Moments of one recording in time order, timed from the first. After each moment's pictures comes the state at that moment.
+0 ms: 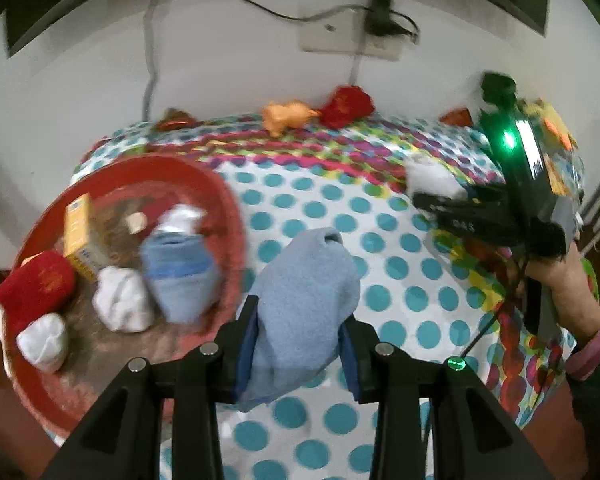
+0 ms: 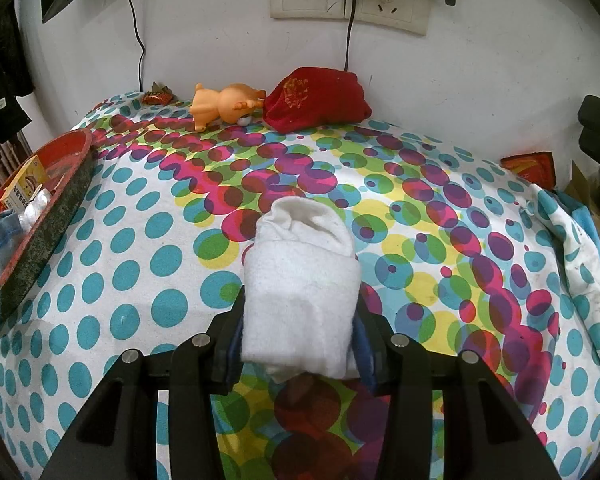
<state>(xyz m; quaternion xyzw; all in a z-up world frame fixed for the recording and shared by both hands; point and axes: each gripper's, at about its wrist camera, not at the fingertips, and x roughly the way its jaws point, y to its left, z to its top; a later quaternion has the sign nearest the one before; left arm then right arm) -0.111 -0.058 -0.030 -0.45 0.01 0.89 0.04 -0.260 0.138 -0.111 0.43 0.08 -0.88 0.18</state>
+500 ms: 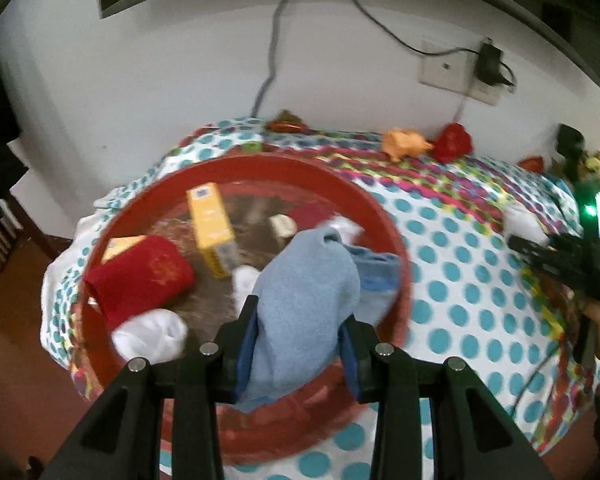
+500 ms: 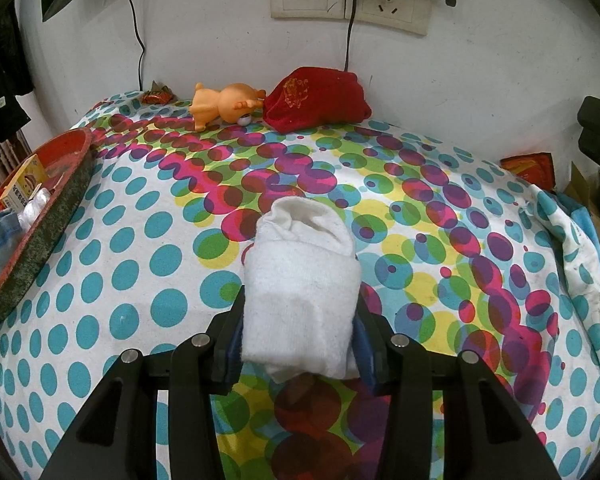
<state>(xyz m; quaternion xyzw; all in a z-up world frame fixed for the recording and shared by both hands) -0.109 -0.162 -0.016 -0.43 -0.02 0.90 -0.07 -0.260 0.136 -0.112 0.43 0.08 -0.88 0.18</state>
